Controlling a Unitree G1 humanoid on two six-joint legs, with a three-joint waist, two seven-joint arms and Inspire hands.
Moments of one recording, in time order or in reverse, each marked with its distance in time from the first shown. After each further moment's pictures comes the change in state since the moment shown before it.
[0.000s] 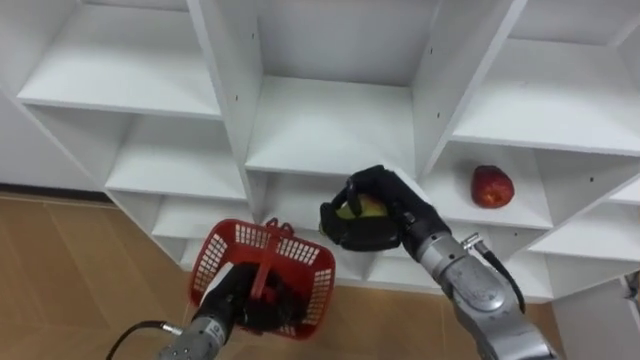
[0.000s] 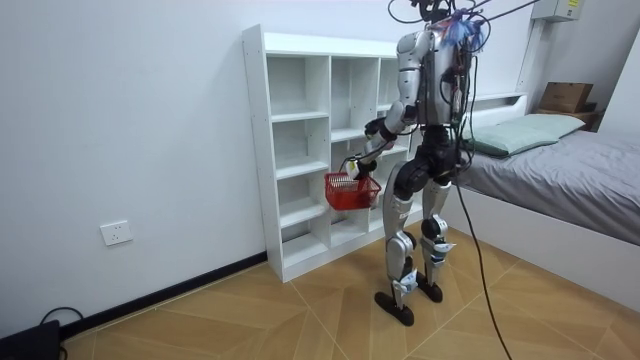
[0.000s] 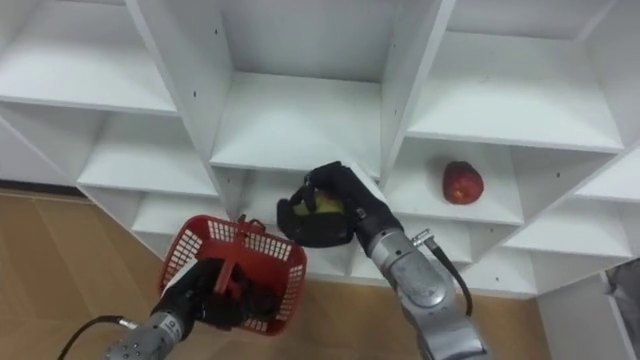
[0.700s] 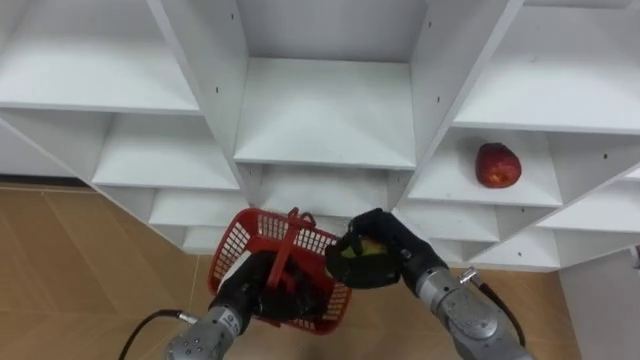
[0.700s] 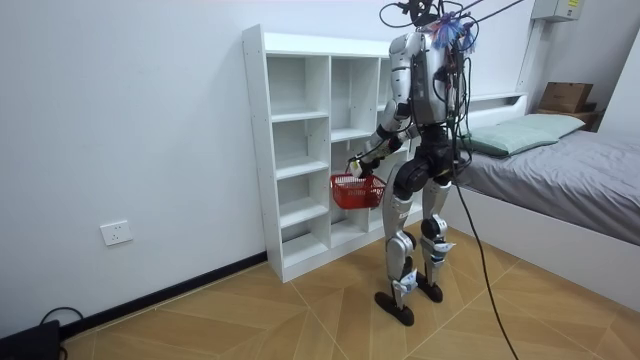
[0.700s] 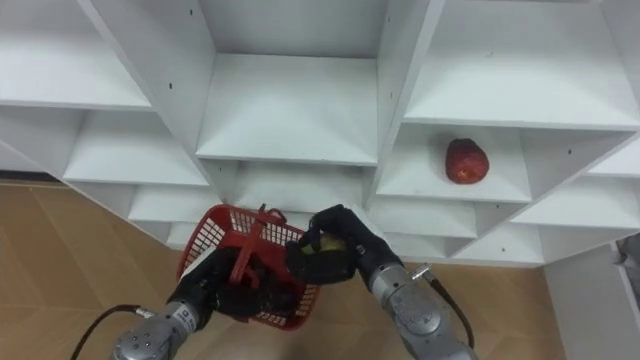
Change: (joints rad) left arm -0.027 -0.002 -0.101 -0.038 -0.169 -0.001 -0.046; right arm 0.027 0.000 0.049 0.143 -0.015 0.000 -0.053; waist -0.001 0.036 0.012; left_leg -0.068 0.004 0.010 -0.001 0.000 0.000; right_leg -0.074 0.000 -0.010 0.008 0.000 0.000
